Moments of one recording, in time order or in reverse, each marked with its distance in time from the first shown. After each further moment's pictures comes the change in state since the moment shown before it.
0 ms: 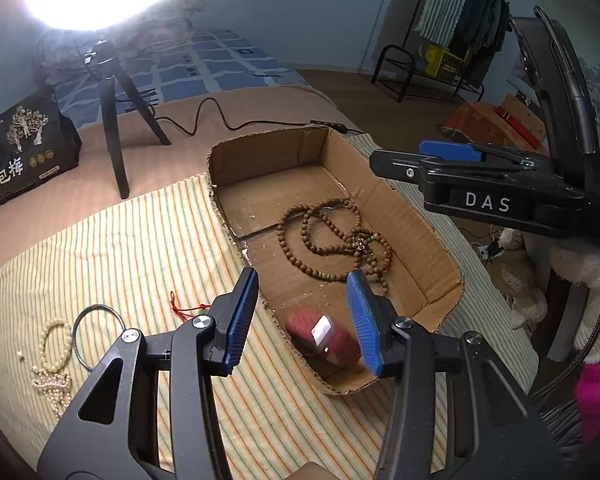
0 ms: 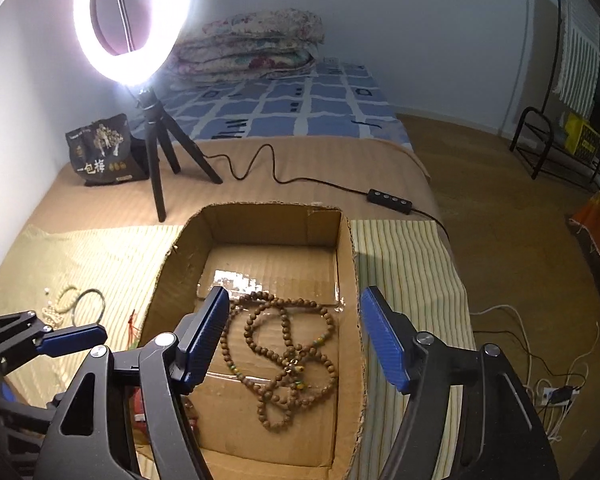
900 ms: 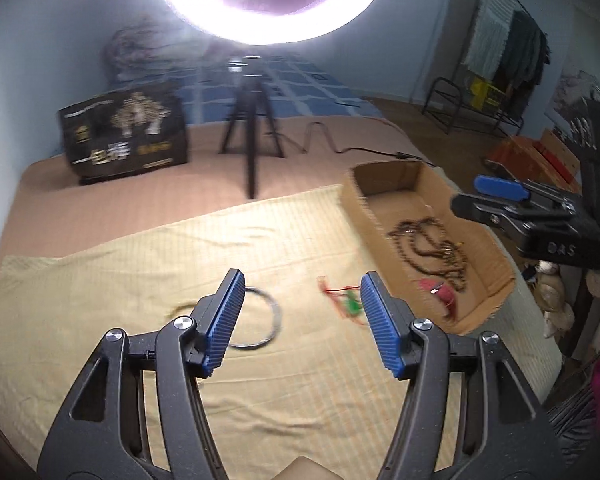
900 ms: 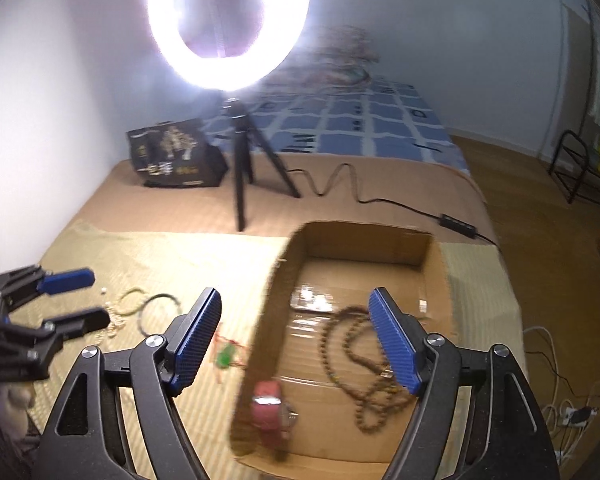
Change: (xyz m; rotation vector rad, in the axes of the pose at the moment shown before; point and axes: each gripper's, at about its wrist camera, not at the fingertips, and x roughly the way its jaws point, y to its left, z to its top) left arm -0.089 0.121 -0.022 -0.112 -0.084 0.148; right arm -0.019 0.077 0.004 -0.081 -0.048 0.152
